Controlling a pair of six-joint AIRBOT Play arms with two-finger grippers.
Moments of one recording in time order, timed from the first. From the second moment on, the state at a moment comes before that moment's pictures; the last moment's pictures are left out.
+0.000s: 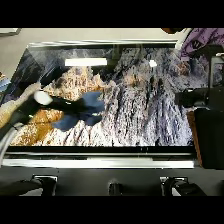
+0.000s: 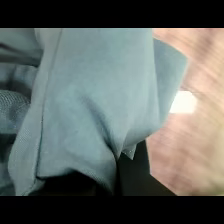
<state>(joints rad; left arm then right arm) -0.35 -1.37 1.11 1.00 -0.87 -1.77 0.11 -0.91 1.33 1.53 -1.37 -1.54</state>
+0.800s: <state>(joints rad) -0.27 -1.26 1.11 1.19 -1.03 -1.84 -0.03 -1.11 1.11 1.64 -1.20 -1.47</state>
